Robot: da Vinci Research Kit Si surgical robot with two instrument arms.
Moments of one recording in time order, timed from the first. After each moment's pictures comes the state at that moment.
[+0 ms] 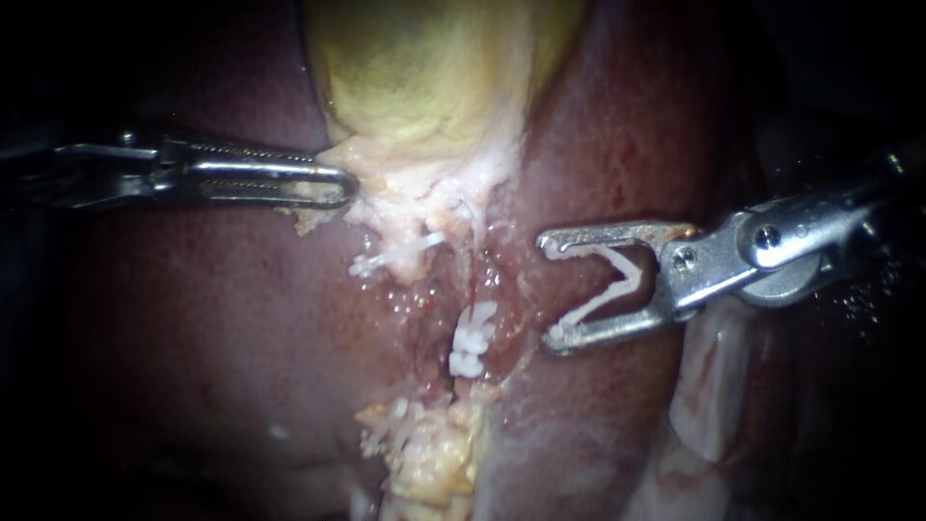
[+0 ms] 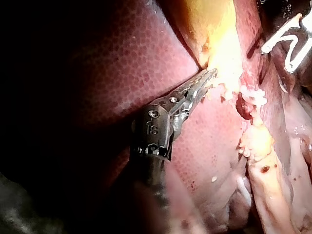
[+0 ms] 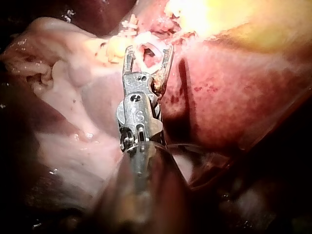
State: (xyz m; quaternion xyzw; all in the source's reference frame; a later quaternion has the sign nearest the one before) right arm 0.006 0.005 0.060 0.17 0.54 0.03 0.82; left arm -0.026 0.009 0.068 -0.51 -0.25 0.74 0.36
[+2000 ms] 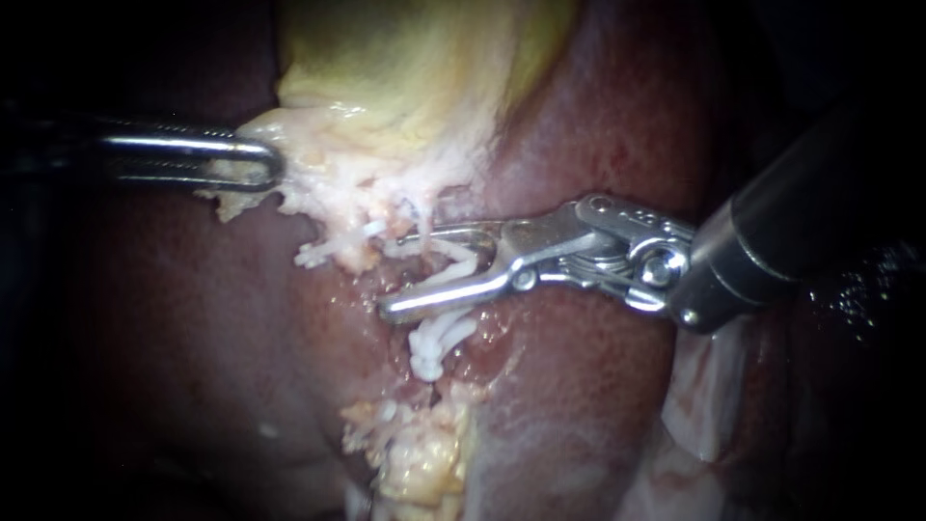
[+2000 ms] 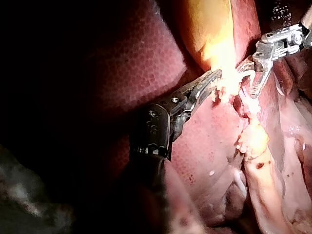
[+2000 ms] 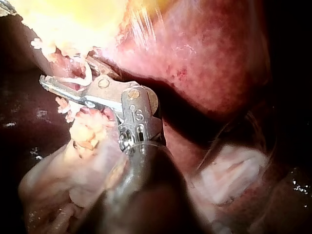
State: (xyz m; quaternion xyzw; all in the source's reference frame) right arm 0.018 0.006 0.069 0.39 0.62 0.24 0.64; left arm -0.022 0.010 0.060 -0.53 -0.24 0.73 0.36
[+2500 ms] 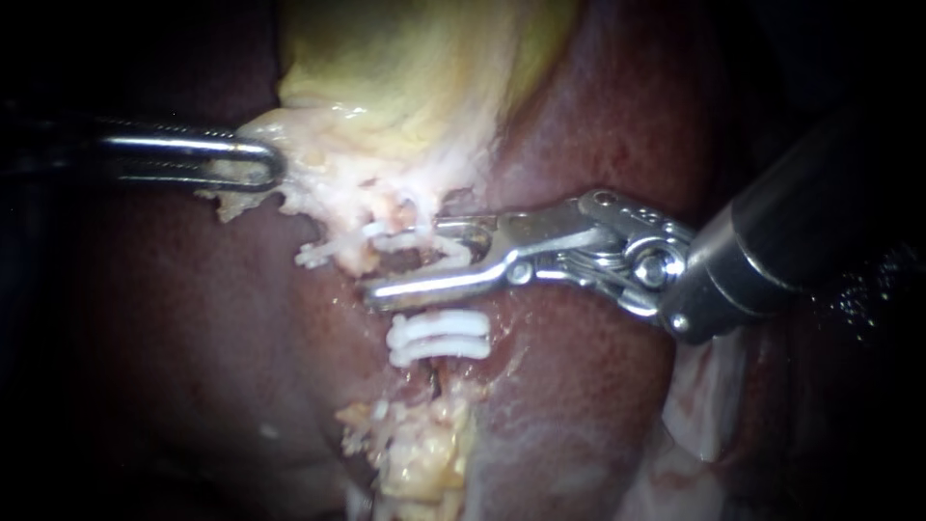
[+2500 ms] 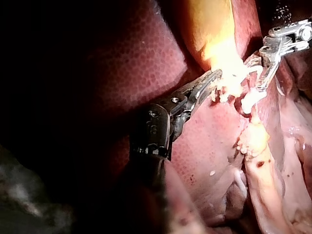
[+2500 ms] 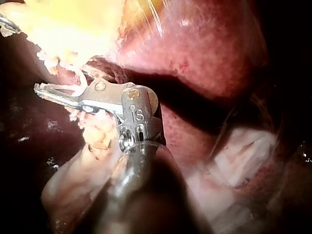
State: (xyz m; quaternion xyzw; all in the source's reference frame) right arm 0.018 0.006 0.066 0.42 0.62 0.26 0.61; left arm -0.022 0.010 0.060 -0.53 -0.24 0.73 0.36
